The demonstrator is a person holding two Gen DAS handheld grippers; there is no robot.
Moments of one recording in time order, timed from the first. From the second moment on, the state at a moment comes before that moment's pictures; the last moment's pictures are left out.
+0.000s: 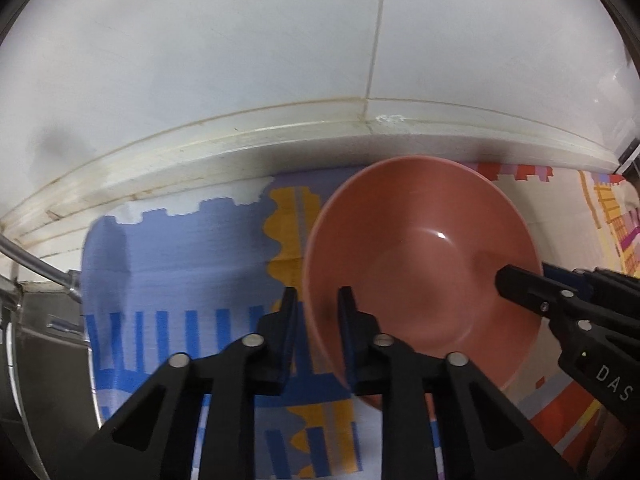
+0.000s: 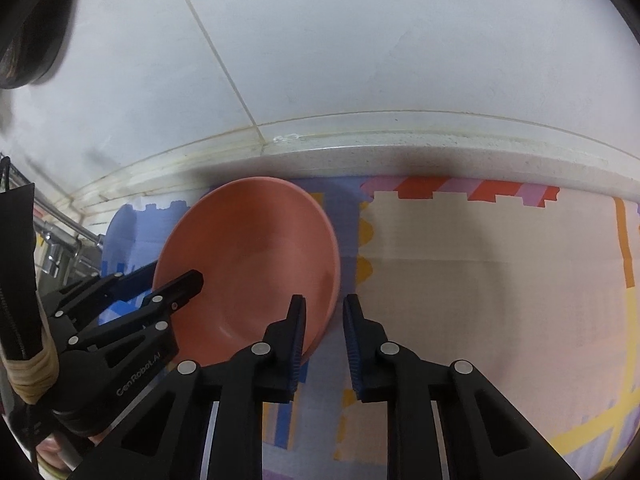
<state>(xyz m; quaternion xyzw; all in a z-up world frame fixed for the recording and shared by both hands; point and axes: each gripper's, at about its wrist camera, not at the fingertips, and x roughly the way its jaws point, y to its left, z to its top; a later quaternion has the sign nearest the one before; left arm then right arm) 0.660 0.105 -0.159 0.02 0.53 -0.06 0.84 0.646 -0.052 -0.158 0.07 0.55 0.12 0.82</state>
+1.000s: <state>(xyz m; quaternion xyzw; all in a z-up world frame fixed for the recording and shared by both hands) 0.561 0.099 -0.077 -0.01 0.50 -0.08 0.86 0.563 -0.067 -0.095 0.10 0.54 0.11 0.83</state>
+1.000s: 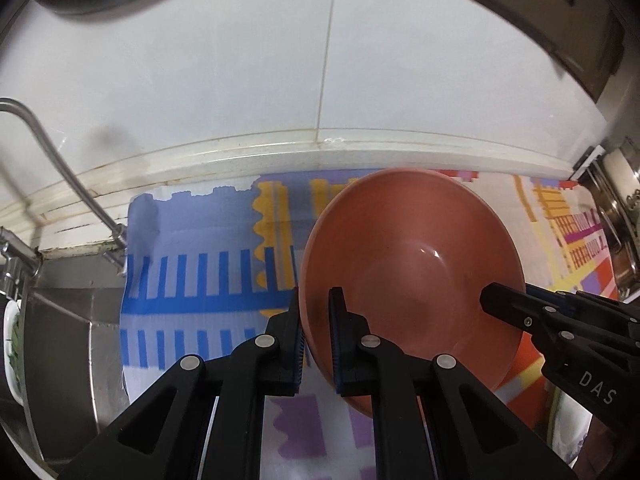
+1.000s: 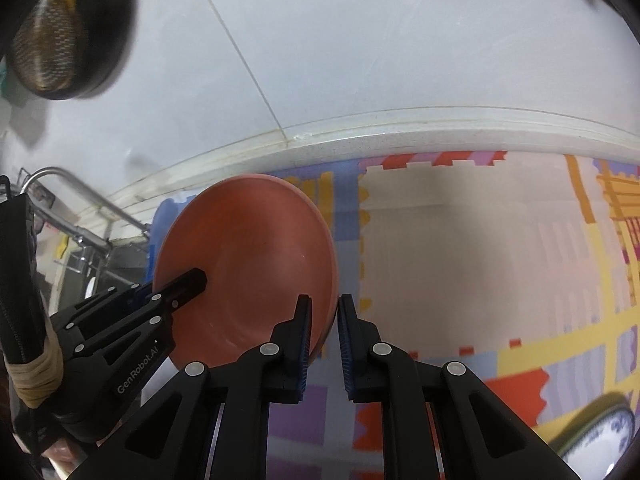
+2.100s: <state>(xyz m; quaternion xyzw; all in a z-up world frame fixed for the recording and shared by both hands) 0.396 0.067 -0.028 -0.04 0.46 -0.06 0.89 0.409 -0.107 -0.032 0.09 0.49 0.15 0.86</state>
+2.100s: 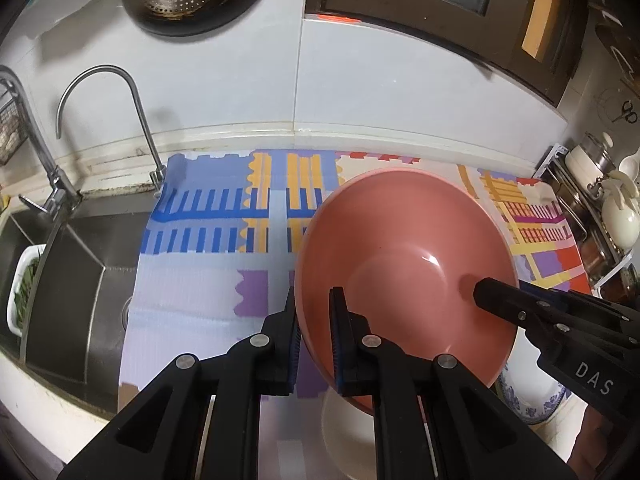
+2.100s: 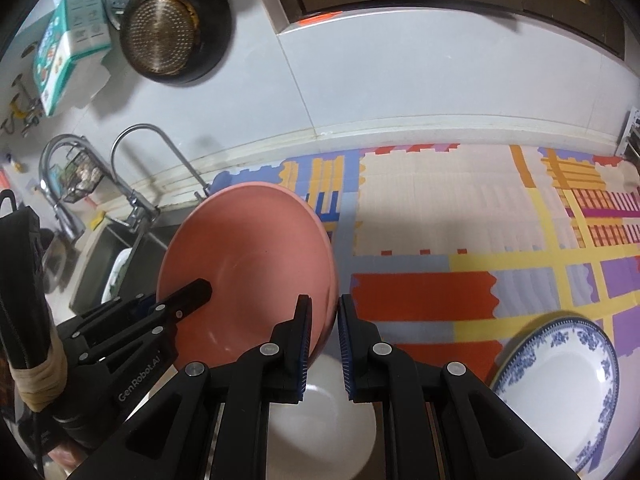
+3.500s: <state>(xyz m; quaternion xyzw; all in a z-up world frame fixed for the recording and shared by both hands) 0.338 0.044 -0.072 -0.01 0.50 -0.04 0.86 0.352 -0.126 -0.082 0.08 0.54 0.17 0.82</state>
